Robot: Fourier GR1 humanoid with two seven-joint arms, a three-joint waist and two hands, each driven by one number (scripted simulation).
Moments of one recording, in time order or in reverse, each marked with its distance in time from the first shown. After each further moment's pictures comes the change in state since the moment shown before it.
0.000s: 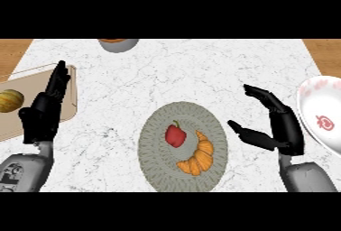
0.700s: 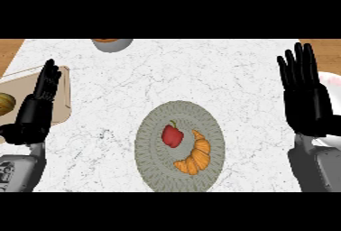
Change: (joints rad) left arm 0.010 0.029 0.047 0.077 0.074 -0.056 -0.264; right arm -0.112 0.044 -0.169 -0.121 -0.343 0.036 0.161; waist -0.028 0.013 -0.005
